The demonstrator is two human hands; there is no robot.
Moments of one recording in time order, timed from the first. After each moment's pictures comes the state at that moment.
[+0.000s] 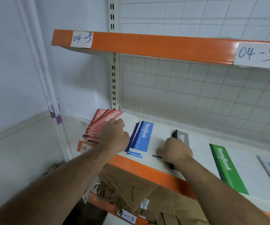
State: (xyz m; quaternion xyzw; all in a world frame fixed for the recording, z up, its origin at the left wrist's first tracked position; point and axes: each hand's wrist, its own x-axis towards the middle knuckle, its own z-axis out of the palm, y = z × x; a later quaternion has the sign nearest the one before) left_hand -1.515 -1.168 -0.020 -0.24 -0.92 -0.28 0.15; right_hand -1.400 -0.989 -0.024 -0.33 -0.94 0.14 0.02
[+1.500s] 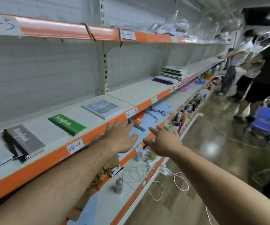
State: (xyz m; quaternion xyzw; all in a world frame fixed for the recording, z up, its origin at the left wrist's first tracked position) left_hand -1.169 -1.023 -0.032 -0.82 -0.57 -0.04 -0.07; right_hand -0.985 -1.064 -0.034 -0.73 -0.68 0.06 0.04
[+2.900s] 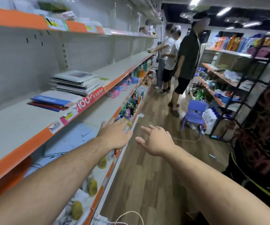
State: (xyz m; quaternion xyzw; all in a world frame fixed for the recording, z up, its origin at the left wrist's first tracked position) left_hand -0.548 -0.634 -0.031 -0.91 -0.40 -0.03 -0.08; right_hand -0.416 -0.750 -0.024 -0.85 -0.52 0.07 0.04
